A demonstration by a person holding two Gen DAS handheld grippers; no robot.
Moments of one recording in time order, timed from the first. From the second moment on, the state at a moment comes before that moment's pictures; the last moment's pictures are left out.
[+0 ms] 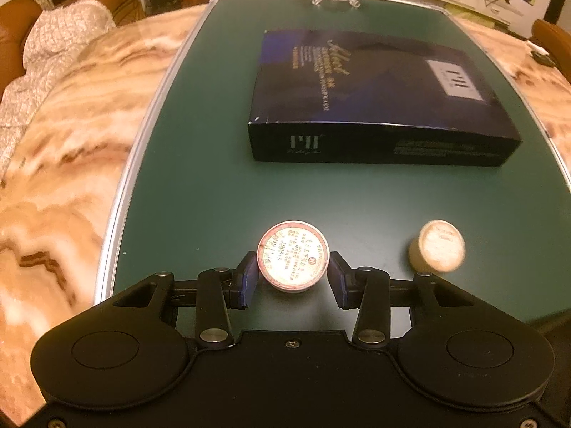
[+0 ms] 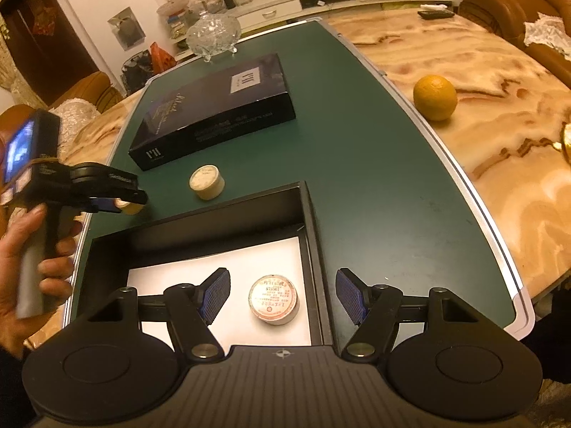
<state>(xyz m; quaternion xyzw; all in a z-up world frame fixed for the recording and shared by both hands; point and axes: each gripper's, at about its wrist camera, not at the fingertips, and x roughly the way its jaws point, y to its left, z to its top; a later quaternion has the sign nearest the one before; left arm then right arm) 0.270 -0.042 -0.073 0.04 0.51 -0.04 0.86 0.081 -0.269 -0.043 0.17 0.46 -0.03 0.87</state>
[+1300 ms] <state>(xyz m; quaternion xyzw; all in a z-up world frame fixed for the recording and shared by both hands) 0.142 -0.040 -0.079 0.07 0.56 -0.06 0.82 0.064 -0.274 -0.043 0.18 0.46 -0.03 0.87</state>
